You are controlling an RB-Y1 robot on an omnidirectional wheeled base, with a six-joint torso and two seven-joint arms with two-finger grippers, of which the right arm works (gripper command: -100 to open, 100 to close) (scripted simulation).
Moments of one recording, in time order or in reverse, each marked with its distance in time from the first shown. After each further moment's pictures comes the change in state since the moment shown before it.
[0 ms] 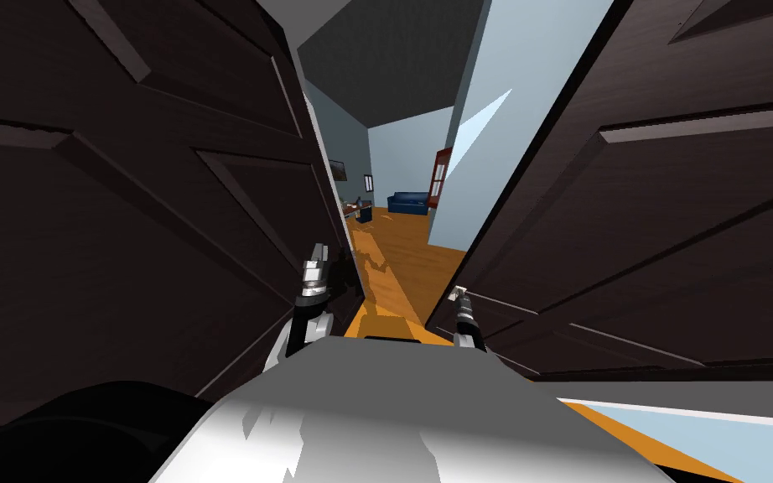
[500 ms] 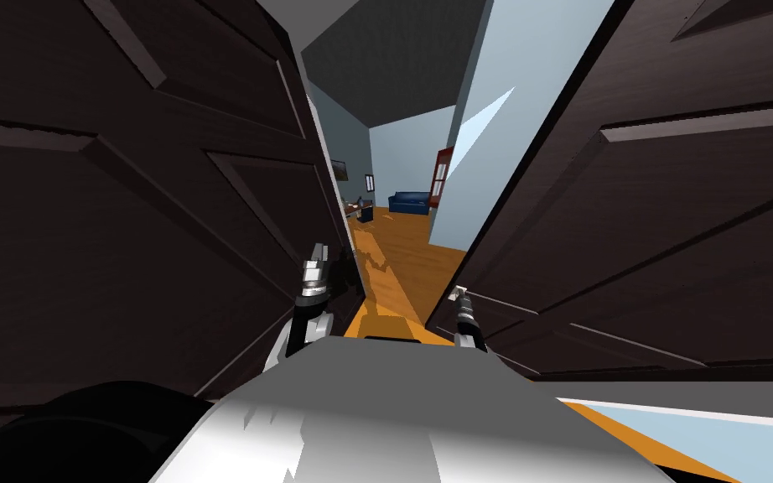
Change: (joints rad) arm 0.002 -0.007 0.006 -0.003 0.003 0.000 -0.007
